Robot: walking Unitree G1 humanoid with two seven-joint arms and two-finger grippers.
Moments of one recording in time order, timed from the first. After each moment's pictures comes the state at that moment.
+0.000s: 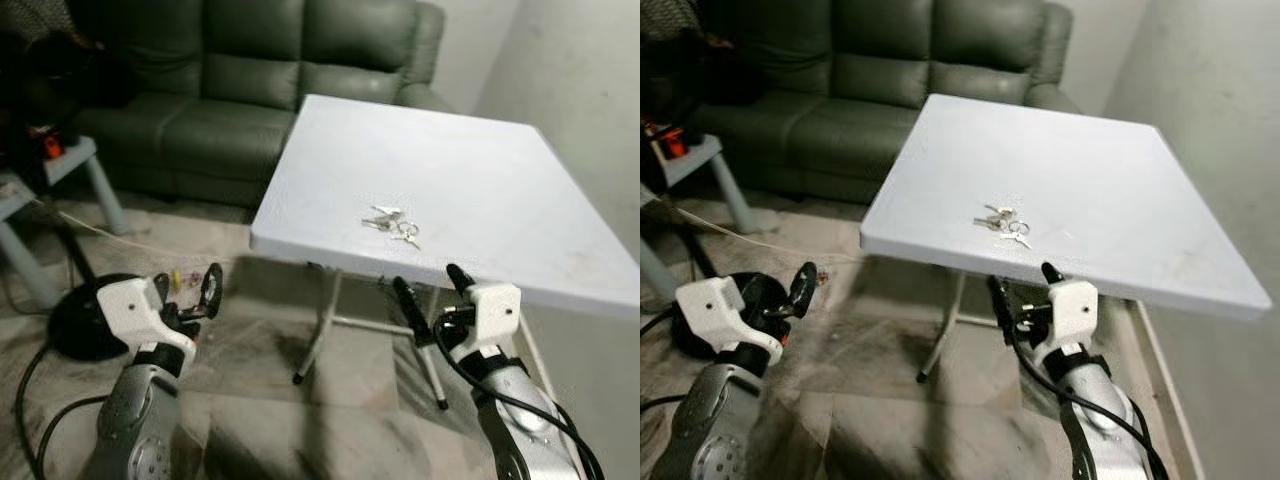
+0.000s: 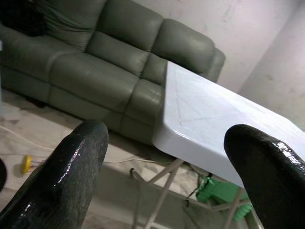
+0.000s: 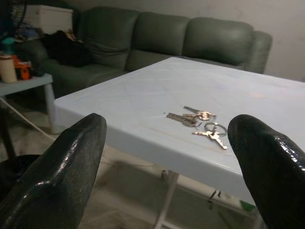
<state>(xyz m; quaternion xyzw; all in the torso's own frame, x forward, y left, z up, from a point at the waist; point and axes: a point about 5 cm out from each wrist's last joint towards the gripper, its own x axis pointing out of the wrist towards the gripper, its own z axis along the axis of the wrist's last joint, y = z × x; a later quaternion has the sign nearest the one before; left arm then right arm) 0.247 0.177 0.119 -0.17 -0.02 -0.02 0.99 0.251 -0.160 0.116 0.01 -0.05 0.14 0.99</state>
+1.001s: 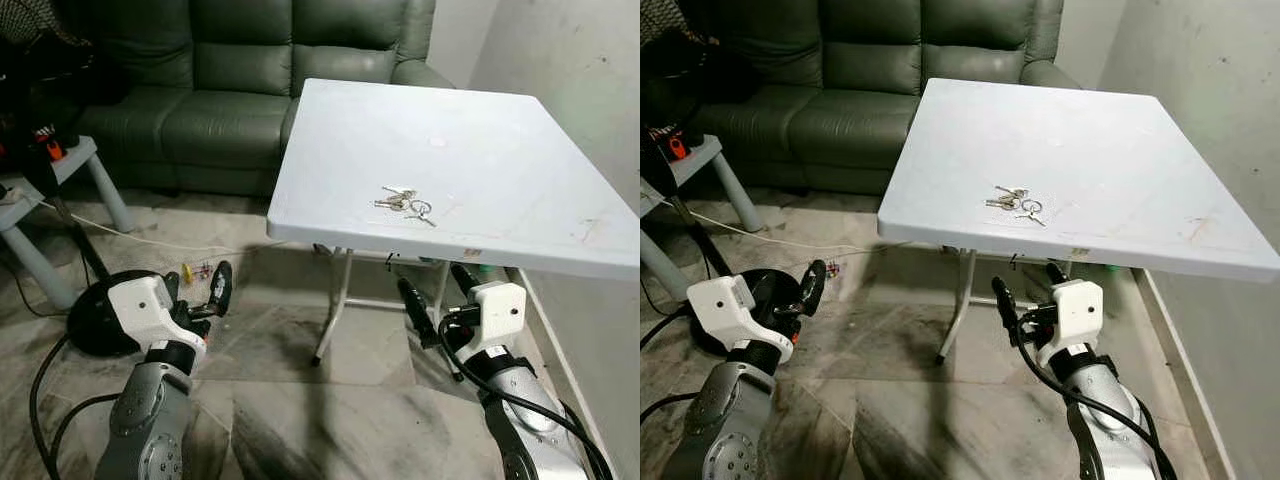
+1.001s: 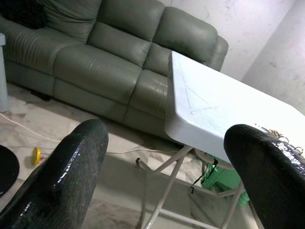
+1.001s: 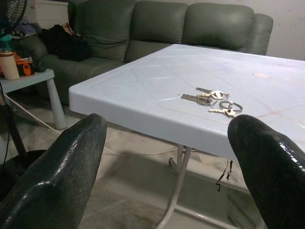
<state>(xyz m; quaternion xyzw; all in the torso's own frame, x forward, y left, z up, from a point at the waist) 0.248 0.171 0.119 -0.18 -0.02 -0.01 0.98 0.251 -0.163 0.116 0.00 -0.04 0.14 0.99</state>
